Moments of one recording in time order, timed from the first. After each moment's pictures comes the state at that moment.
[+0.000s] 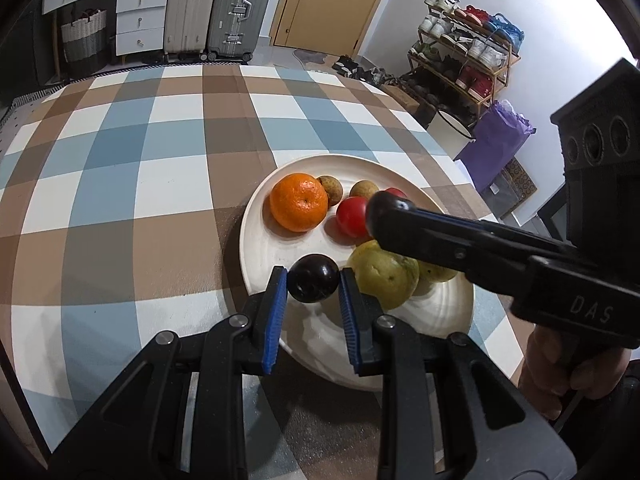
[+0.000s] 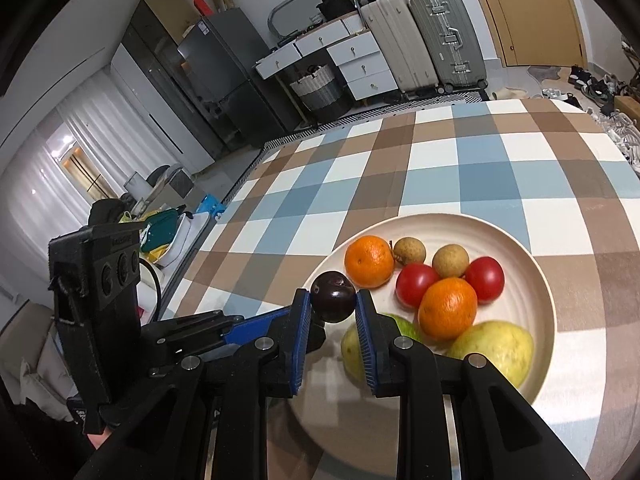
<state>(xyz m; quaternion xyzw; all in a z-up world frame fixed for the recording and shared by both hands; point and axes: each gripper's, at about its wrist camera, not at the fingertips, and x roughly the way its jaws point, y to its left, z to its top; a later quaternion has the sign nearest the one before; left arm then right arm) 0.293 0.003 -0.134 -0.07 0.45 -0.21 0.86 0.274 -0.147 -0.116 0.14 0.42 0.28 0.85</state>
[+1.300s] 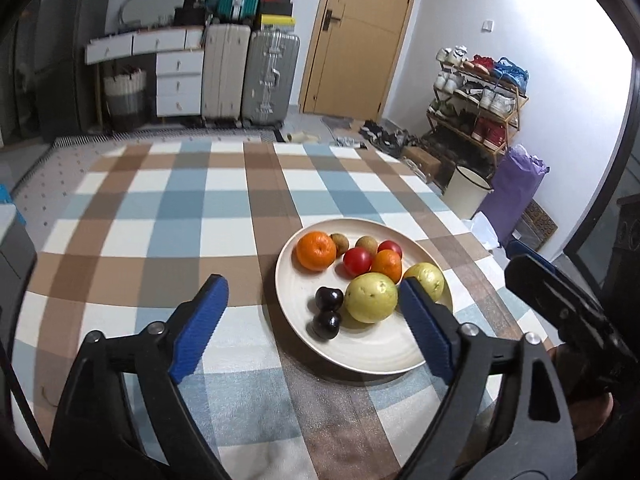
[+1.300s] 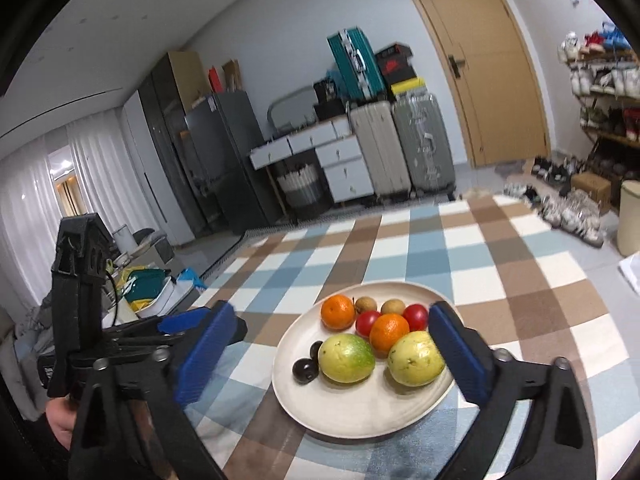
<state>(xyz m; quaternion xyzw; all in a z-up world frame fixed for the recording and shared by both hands) 0.205 0.022 -0.063 -0.06 0.33 -0.14 0.93 0.172 -0.191 -0.080 0.12 0.22 0.21 0.94</state>
